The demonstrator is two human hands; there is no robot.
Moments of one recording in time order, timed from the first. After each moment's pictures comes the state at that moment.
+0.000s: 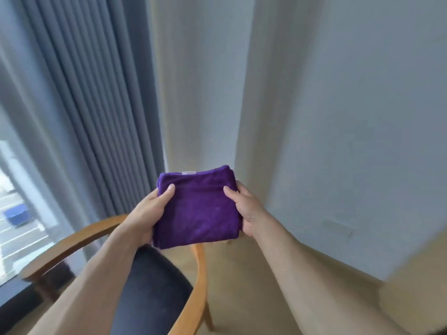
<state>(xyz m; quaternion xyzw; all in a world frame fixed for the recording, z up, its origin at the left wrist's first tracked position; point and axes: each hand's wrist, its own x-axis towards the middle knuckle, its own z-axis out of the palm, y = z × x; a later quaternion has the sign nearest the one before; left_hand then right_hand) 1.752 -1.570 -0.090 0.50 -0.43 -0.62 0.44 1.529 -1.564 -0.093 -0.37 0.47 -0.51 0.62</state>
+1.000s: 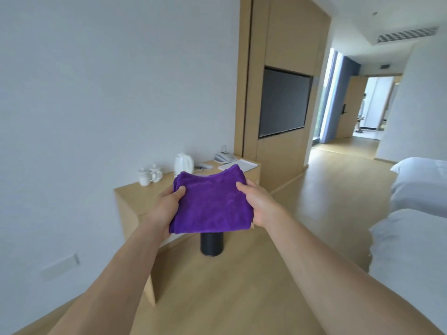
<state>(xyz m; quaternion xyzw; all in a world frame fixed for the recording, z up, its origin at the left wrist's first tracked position) 1.212 -1.042 0.027 0.09 -0.63 -0.77 0.08 1.161 -0.835 0.037 0.02 0.62 -0.77 0.11</state>
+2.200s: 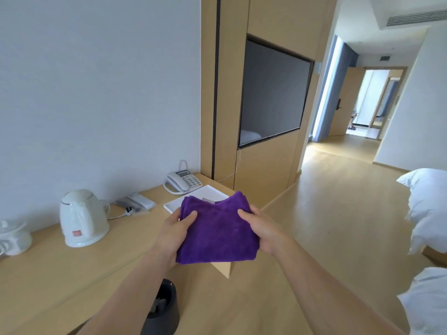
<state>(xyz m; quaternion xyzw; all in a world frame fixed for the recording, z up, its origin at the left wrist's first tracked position) 0.506 -0.838 -0.050 0.08 -0.63 -0.77 0.01 0.468 -0.625 -0.039 0.06 0.67 -0.73 0.14</state>
